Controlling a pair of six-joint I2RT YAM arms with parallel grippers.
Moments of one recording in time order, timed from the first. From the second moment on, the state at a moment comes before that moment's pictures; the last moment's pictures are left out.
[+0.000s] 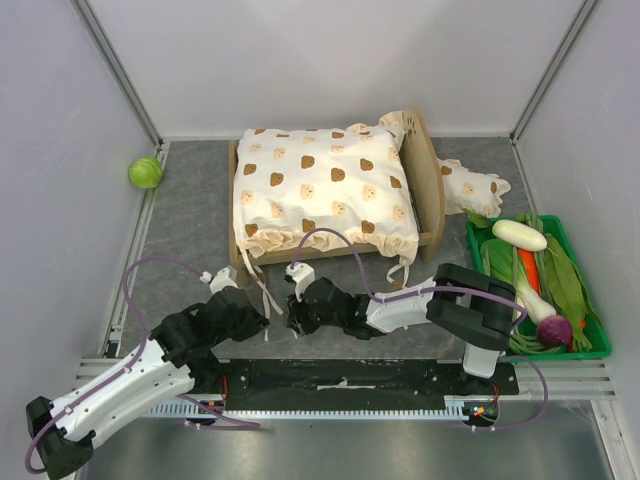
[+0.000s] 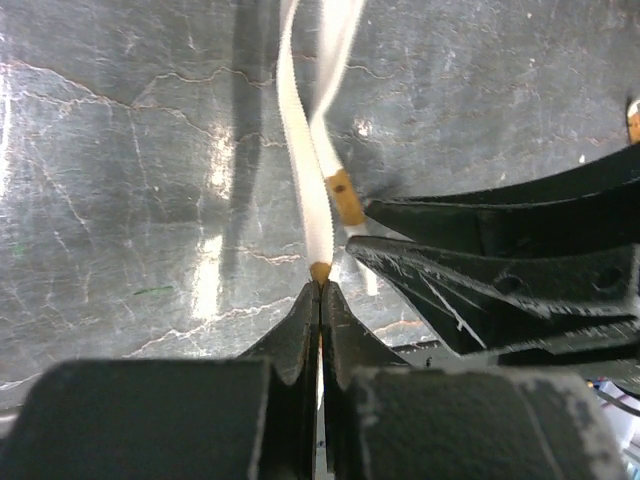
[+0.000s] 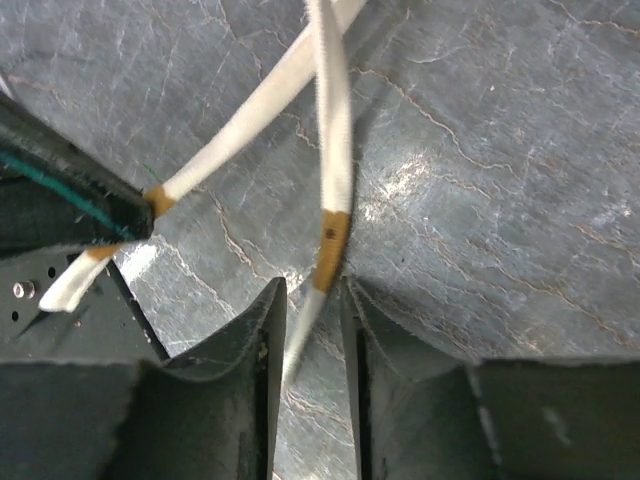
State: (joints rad) left arm -0.84 0.48 0.36 -0.76 -0.22 -1.14; right arm 1.21 1.80 0.79 0.41 0.04 0.49
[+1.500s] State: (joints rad) left arm -0.84 0.41 0.45 -0.91 -0.13 -1.17; right arm 1.16 1.81 1.10 0.45 -0.10 0.43
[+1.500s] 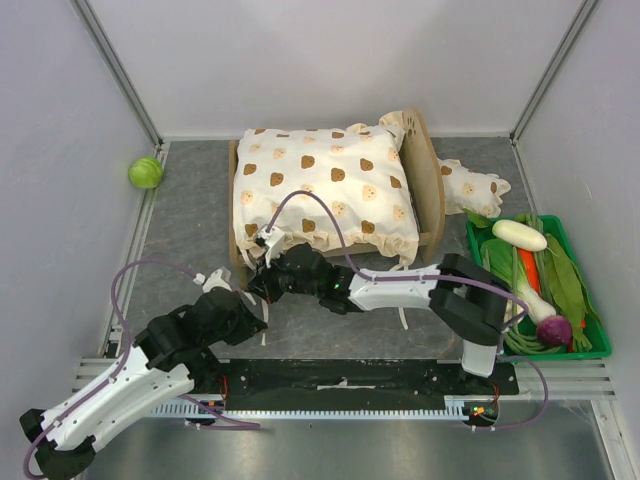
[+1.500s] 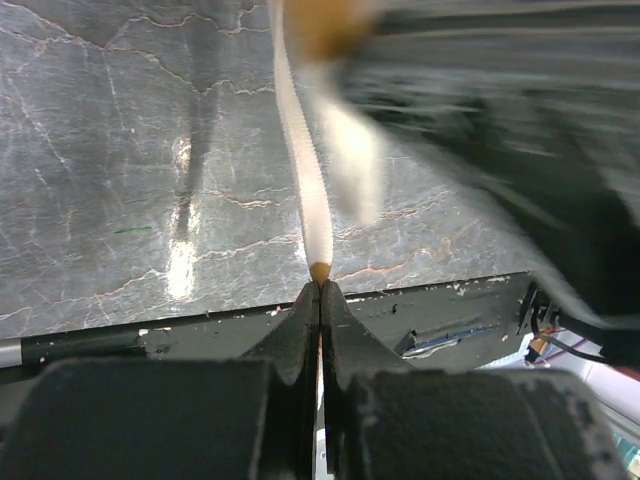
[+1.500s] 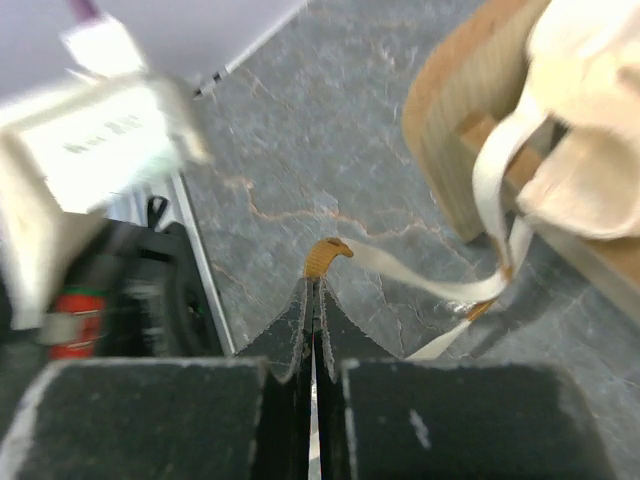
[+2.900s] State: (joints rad) left arm -0.84 0.32 0.49 -0.98 -0.21 -1.19; right arm 1.11 1.96 1.04 0.65 0.10 0.42
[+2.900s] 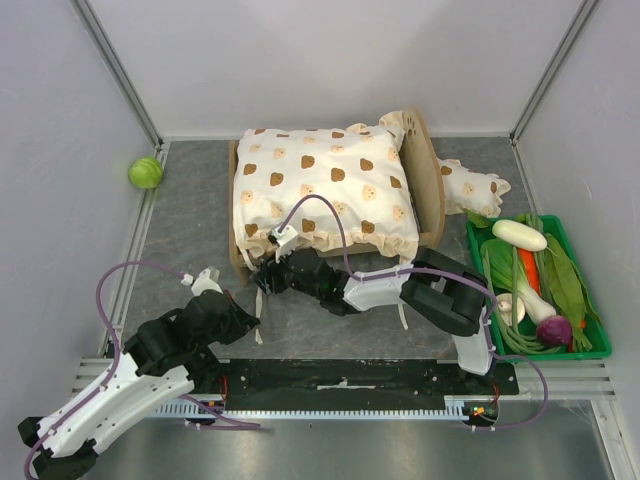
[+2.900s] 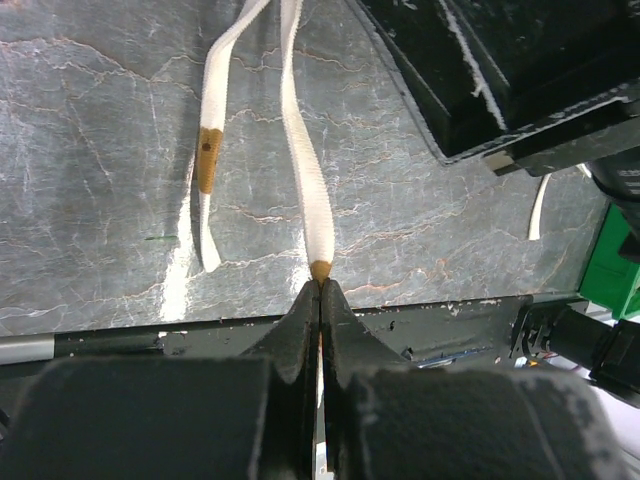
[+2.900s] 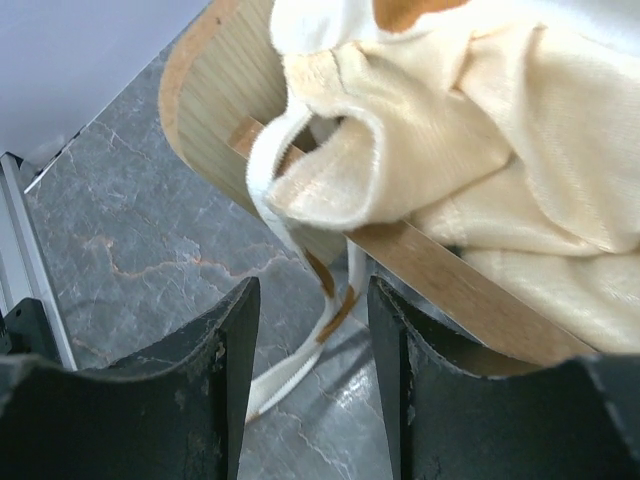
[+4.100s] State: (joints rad) left arm -0.84 0.50 0.63 -0.93 -0.50 -1.13; right arm 1.13 1.83 0.97 0.68 0.01 0.32
